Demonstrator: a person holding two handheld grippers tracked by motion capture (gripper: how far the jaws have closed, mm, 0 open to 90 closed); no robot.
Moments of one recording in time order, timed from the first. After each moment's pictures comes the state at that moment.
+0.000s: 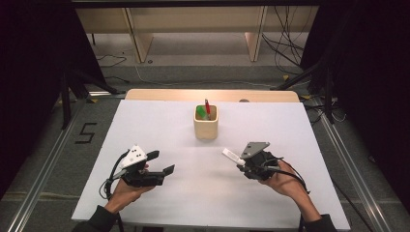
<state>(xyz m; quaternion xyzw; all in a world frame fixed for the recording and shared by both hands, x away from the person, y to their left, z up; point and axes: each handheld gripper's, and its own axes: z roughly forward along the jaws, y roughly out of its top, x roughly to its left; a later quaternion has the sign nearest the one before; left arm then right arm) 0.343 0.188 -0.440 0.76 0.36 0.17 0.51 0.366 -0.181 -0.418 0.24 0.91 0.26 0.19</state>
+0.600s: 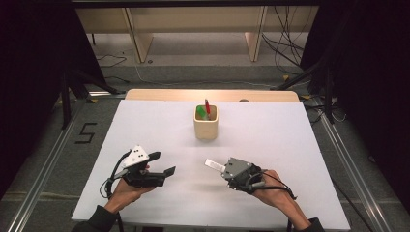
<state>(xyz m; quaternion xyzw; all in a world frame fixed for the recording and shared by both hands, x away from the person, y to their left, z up) 0.343 0.186 -0.441 0.77 0.36 0.16 0.50 0.330 -0.139 -0.421 0.14 0.92 0.28 0.25</state>
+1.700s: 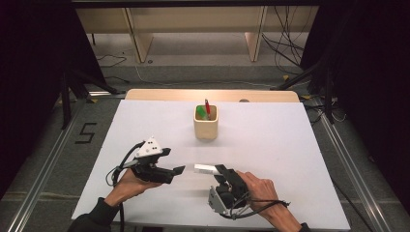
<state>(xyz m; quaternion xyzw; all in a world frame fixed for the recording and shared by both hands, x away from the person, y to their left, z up) 0.352 0.153 -0.403 0.83 0.31 0.13 0.45 0.287 -0.104 -0.445 -0.04 0.85 0.19 0.50</state>
